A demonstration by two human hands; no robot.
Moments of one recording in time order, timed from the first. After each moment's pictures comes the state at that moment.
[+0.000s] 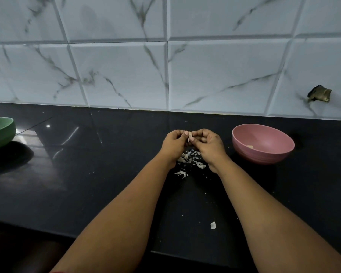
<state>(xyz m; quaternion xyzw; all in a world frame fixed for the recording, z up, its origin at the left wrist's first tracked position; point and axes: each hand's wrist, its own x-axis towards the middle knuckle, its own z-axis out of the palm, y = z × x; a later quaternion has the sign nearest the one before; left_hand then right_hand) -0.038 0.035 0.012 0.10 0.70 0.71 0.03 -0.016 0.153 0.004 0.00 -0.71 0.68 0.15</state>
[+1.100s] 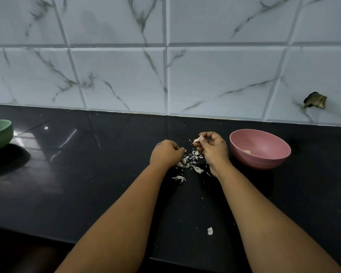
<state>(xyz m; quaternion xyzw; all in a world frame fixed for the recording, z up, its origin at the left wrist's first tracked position) -0.043 0.019 0.009 0.08 0.93 0.36 -0.04 -0.020 0.161 0.005 -0.08 -0.65 0.73 0.21</state>
